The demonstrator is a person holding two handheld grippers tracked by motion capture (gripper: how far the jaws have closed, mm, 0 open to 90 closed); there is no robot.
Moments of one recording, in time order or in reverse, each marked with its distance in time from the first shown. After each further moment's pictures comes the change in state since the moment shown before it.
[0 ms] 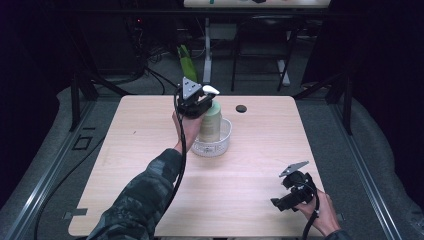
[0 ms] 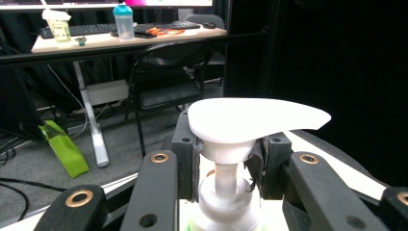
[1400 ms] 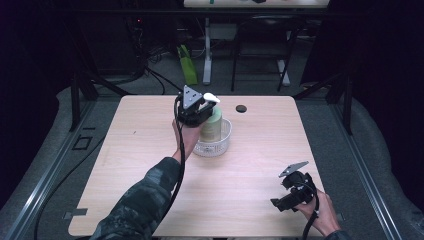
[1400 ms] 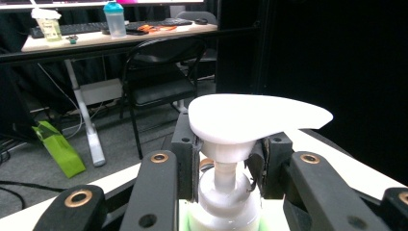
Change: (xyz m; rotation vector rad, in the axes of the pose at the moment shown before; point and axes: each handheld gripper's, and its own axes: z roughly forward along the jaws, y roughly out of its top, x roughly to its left) left arm -0.010 -0.013 -0.013 0.005 -0.024 0.028; right arm 0.001 0.000 -0.001 0.002 -0.006 -0.007
